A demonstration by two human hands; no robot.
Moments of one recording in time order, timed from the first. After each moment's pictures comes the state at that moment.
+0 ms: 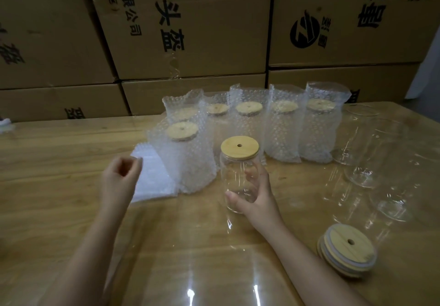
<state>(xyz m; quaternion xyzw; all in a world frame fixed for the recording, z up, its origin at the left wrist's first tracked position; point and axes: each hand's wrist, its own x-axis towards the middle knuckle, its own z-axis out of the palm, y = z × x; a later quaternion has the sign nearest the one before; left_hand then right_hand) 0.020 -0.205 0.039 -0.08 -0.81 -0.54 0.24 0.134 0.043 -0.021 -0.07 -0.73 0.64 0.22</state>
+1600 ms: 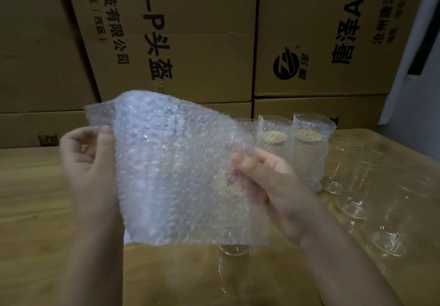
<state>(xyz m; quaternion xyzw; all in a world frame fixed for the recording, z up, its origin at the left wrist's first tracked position) 0.036 -0.162 0.134 -0.15 -0.58 -0.71 0.37 0.168 0.042 0.150 0.03 -0.66 0.74 0.12</state>
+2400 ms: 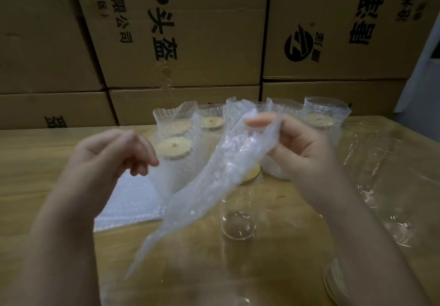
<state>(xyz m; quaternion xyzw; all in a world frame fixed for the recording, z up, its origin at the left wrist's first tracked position) 0.042 -0.186 0.134 -0.43 -0.63 -0.65 0.05 0.171 0.064 0.151 0.15 -0.74 0.58 0.31</state>
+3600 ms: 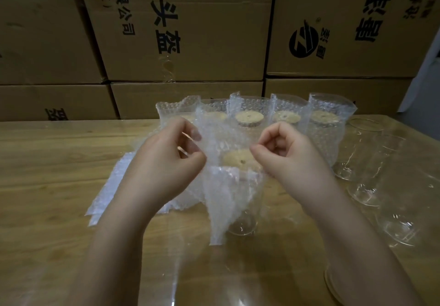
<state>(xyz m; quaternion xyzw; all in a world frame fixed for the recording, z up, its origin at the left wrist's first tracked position) 0.092 -0.121 0.149 -0.23 -0.86 -0.44 0.10 0.157 0.057 0.136 -0.03 -0.80 0.54 0.27</state>
